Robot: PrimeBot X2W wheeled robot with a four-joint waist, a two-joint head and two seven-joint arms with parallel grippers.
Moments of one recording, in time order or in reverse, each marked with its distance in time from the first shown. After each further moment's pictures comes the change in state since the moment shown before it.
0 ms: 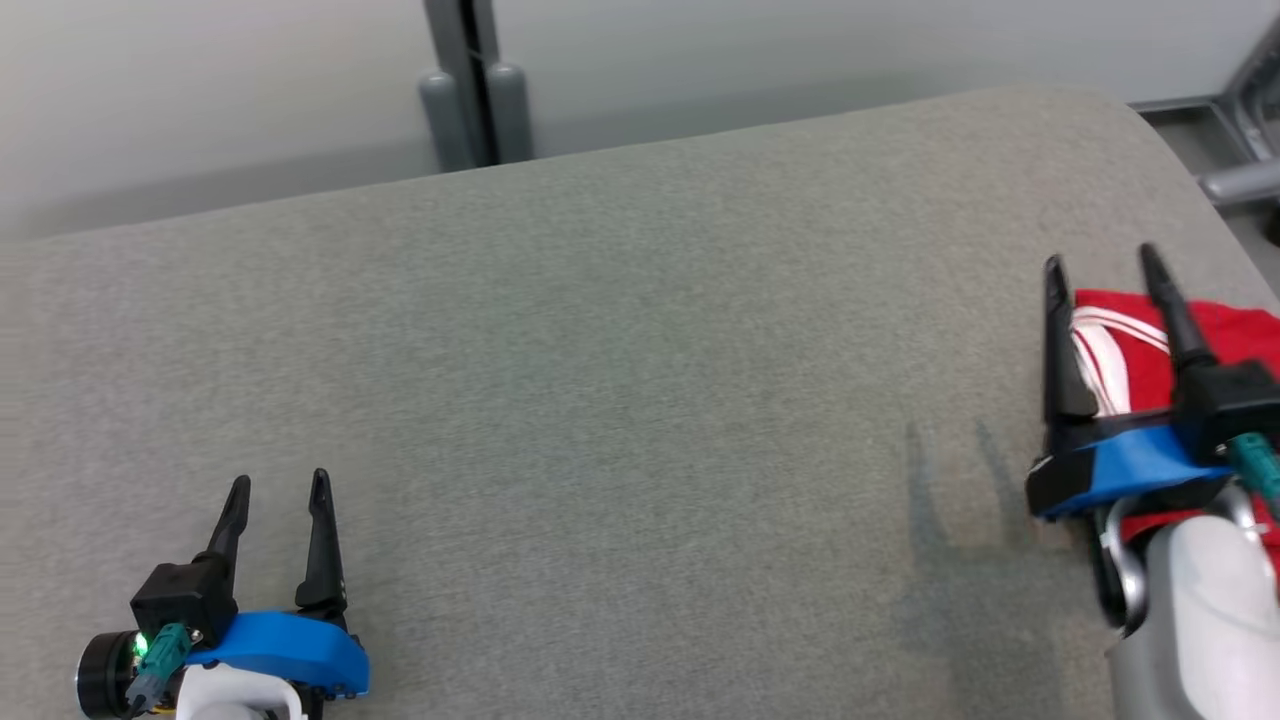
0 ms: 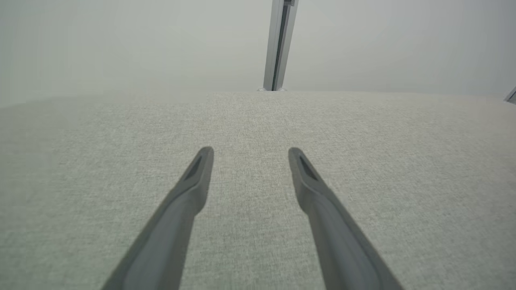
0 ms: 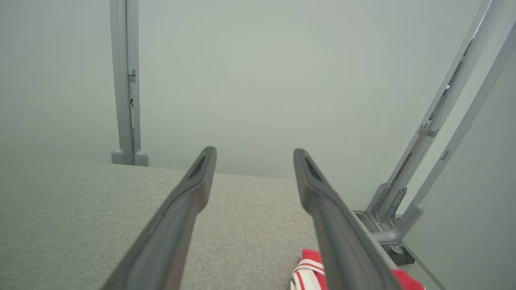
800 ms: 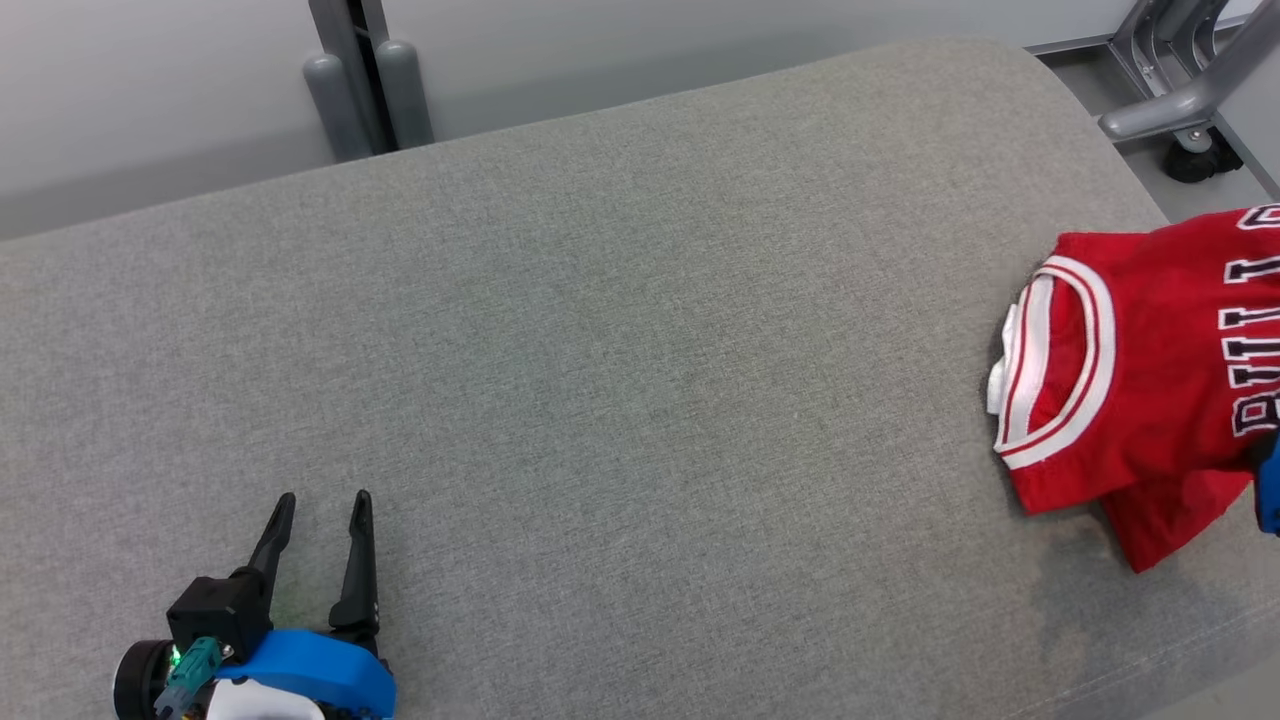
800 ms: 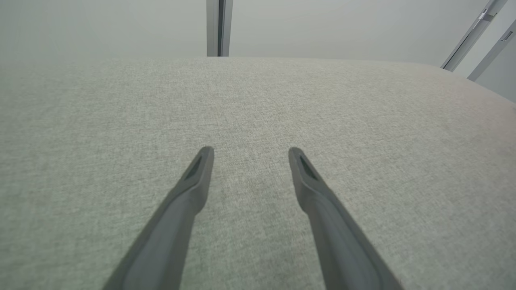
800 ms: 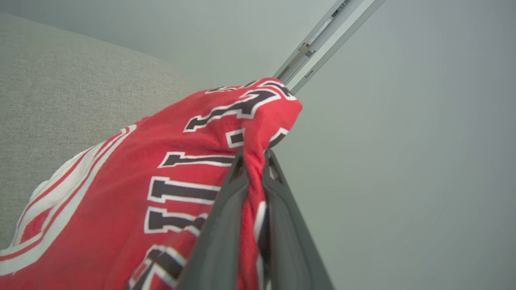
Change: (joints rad) left arm 0.025 0.023 -0.098 0.002 -0.062 -0.001 0.000; right arm 0.034 -0.219 -0.146 0.012 -0.162 0.000 0.320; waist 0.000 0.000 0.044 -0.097
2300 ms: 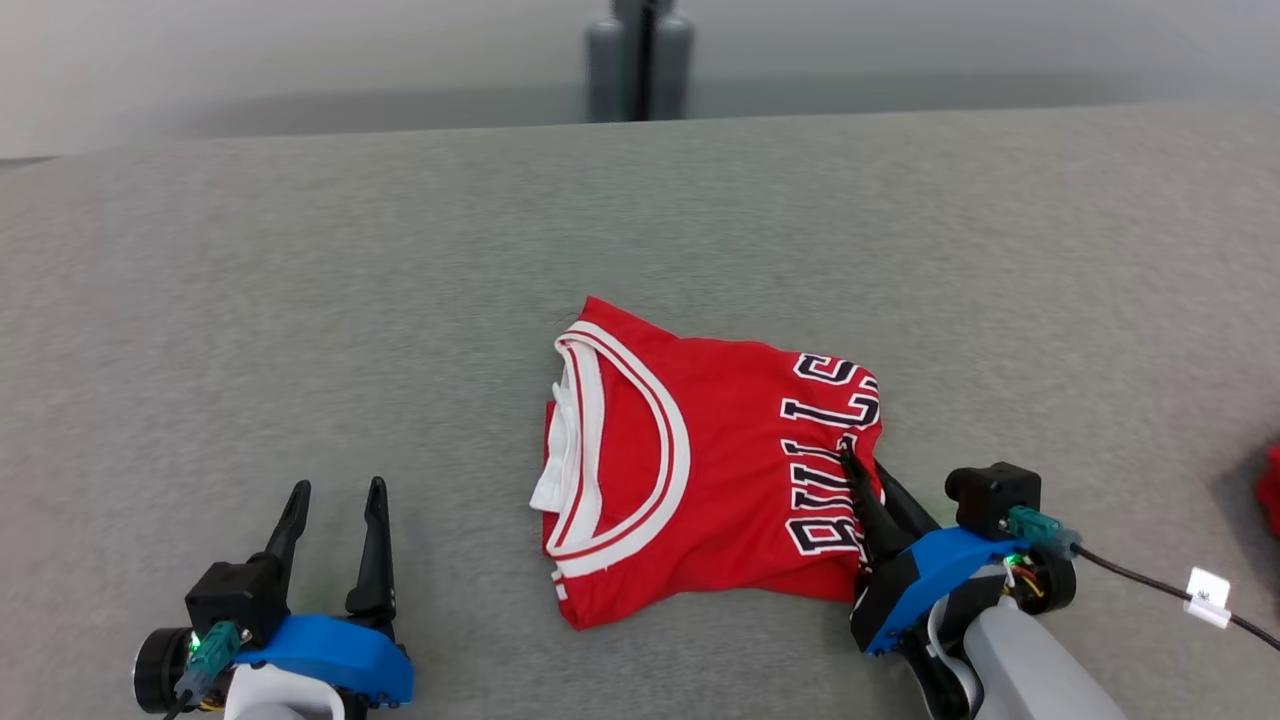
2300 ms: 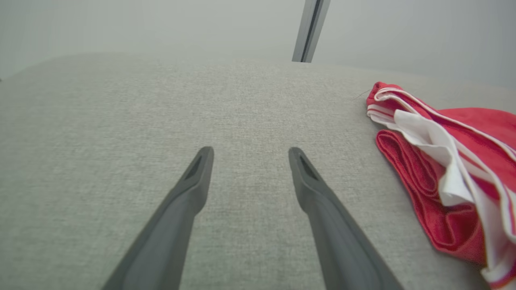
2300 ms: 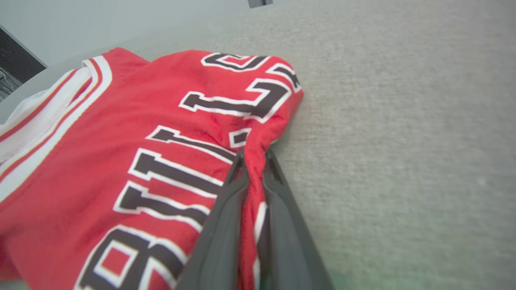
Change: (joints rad) left arm -0.031 -0.036 0.010 0.026 0.017 0.000 0.000; right arm -0.110 0.225 0.583 0.633 0.674 0.001 -0.397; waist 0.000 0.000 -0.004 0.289
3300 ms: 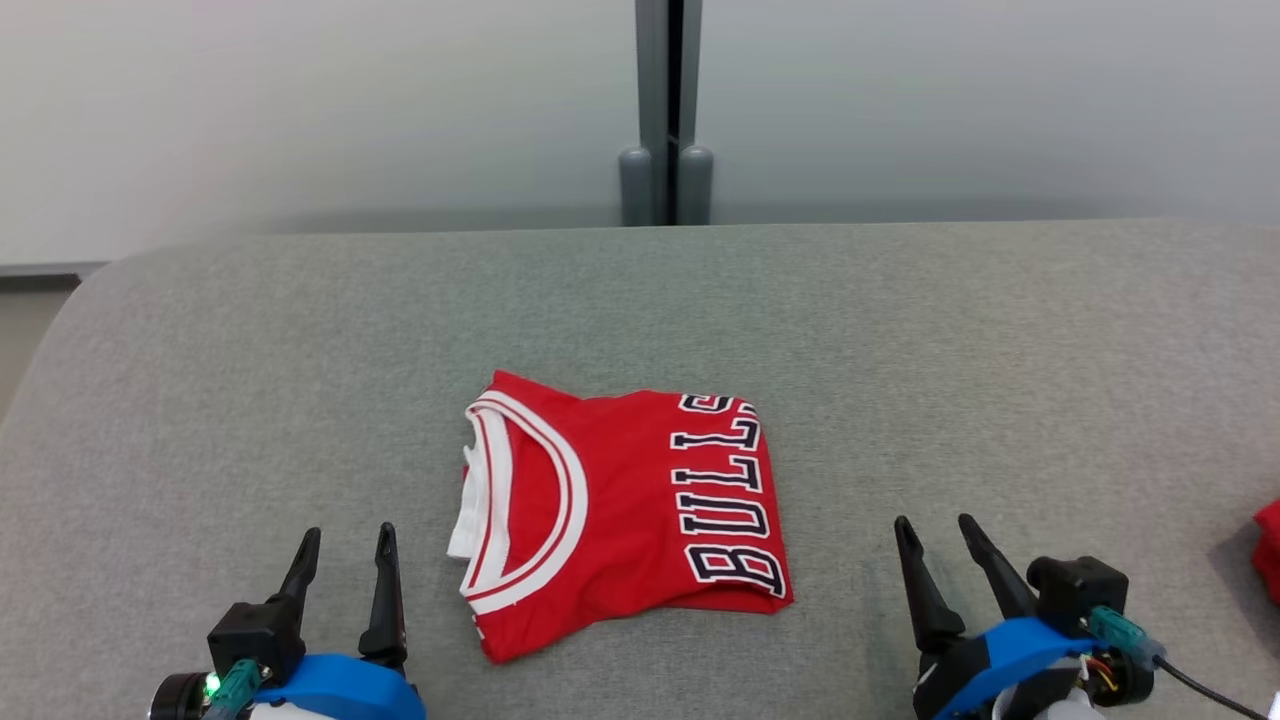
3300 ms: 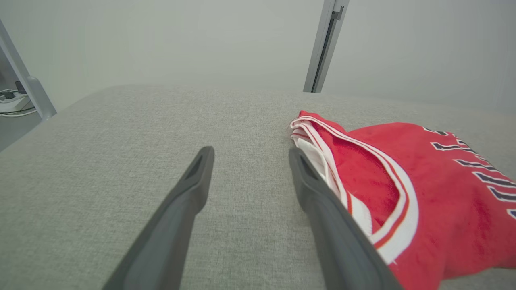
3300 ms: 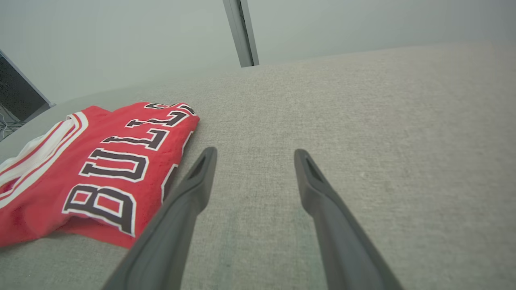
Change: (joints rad) left arm 0.061 -0.046 0.053 0.011 0.070 0.006 0.000; right arm 0.272 -0.006 -0.173 -0.278 -0.108 -0.001 0.003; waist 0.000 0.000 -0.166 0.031
